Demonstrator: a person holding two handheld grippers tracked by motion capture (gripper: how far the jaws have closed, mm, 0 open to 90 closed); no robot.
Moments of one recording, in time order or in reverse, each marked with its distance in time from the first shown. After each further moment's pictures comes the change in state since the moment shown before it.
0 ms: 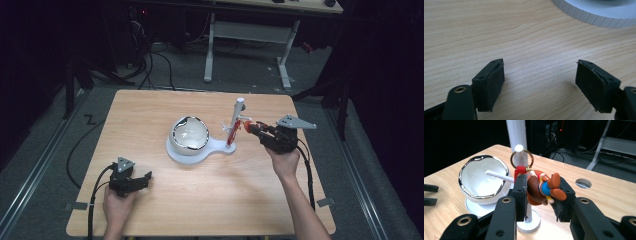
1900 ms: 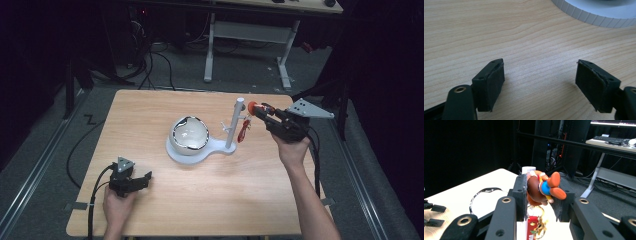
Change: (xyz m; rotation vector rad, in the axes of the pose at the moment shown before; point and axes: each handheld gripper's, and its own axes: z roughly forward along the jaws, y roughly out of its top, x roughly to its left) left arm 0.000 0.000 0.000 0.001 0.000 0.000; right arm 0.011 0.058 -0.032 -0.157 0.008 -0.095
